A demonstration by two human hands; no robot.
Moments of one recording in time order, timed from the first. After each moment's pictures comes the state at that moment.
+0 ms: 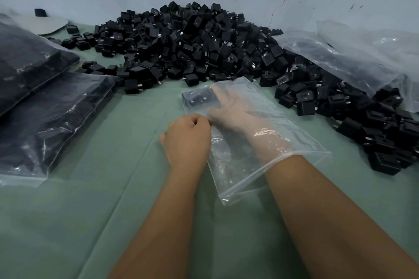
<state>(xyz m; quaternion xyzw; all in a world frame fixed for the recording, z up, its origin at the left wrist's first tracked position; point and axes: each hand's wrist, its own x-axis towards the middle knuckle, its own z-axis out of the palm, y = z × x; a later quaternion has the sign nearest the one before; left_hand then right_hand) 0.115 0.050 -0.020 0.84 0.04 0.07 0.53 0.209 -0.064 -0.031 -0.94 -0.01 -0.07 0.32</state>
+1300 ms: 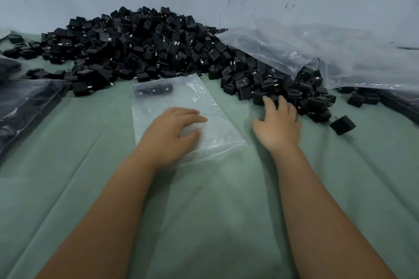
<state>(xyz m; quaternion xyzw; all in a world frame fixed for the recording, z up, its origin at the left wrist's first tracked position) 0.097 0.032 -0.026 0.87 -0.39 0.06 0.30 0.035 -0.209 -0.036 -0.93 0.31 -0.15 0.15</state>
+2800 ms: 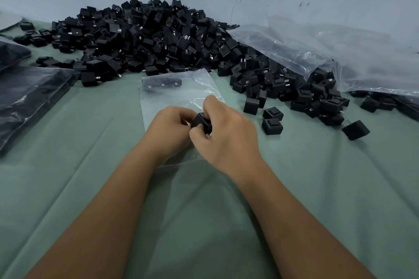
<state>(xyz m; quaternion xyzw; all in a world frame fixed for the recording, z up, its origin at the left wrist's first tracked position) 0.090 0.033 -0.019 0.83 -0.26 -0.05 0.50 0.019 -0.088 -0.010 -0.92 -0.03 -0.34 0.19</state>
